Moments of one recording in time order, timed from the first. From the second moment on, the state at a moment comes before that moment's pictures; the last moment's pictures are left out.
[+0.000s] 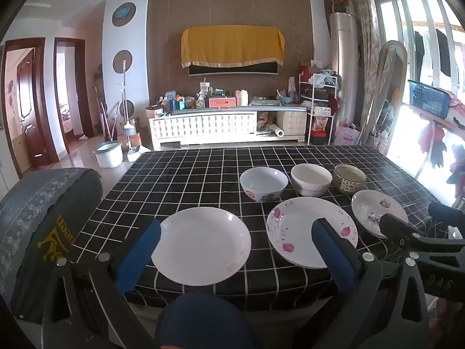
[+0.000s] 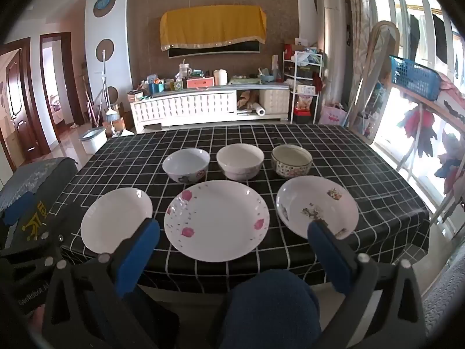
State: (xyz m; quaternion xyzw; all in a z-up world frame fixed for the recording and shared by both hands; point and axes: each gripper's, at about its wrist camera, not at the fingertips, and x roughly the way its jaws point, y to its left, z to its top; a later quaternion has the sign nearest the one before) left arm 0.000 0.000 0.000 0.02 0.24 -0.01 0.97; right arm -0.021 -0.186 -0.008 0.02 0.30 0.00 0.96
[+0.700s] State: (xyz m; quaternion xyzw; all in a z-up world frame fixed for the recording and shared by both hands) left arm -0.001 0.001 -0.003 0.02 0.25 -0.01 0.97; right arm -0.019 -0.187 -0.009 0.01 0.30 0.00 0.95
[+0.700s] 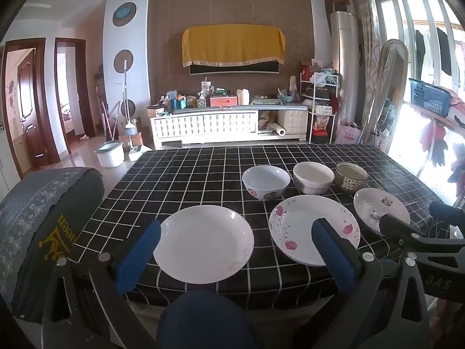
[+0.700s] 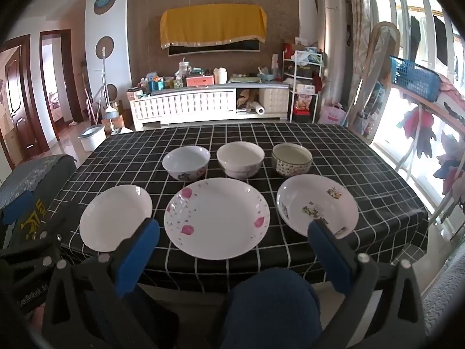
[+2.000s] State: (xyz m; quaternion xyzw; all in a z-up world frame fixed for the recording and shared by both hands) left arm -0.003 0.006 -0.007 0.01 0.25 0.00 0.97; right arm -0.021 -0.181 -0.015 0.01 0.30 0.00 0.95
